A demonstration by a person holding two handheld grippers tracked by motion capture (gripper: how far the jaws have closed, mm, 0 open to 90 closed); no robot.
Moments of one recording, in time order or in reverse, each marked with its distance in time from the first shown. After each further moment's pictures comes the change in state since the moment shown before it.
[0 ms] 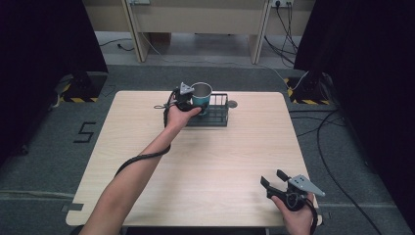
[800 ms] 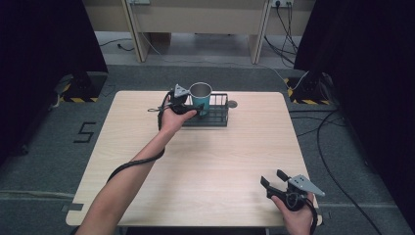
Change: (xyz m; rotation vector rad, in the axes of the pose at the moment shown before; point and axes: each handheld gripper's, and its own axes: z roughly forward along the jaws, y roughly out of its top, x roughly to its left) left arm 0.003 -0.005 -0.024 -0.019 -0.003 0.012; right arm 0.001 0.000 0.000 0.003 -0.005 0.005
